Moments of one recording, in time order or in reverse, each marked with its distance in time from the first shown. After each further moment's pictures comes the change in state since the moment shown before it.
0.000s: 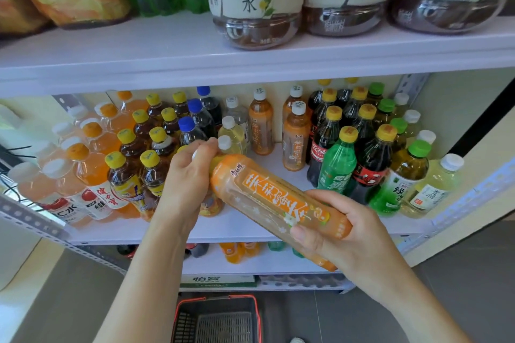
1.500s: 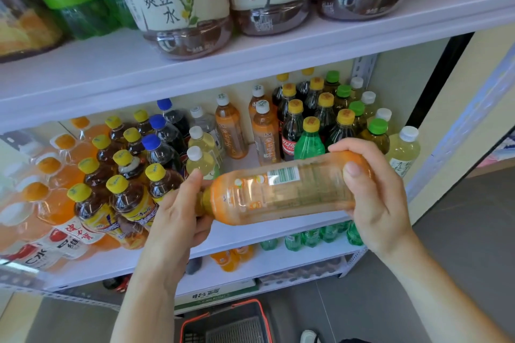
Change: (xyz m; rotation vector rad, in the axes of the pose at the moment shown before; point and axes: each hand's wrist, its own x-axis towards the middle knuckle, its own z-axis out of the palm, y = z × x) left_hand -0.034 -0.014 0.004 -0.077 -0.261 -0.079; right_hand 0.010 0.014 -0.038 -0.181 0.458 -0.494
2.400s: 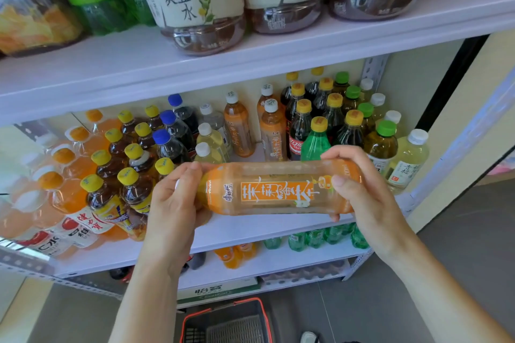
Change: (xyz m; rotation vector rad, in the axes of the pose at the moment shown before) left_hand -0.002 0.009 0.005 -0.012 0.146 0.165; right_hand -0.005 -0.010 0.003 0.265 -0.195 0.322
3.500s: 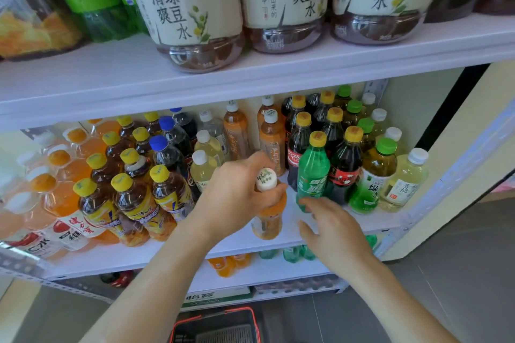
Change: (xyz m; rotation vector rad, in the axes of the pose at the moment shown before) left_hand 0.040 0.000 0.058 0.891 -0.359 0.528; right_hand 0.017 0.077 0.004 -1.067 -0.103 0.065
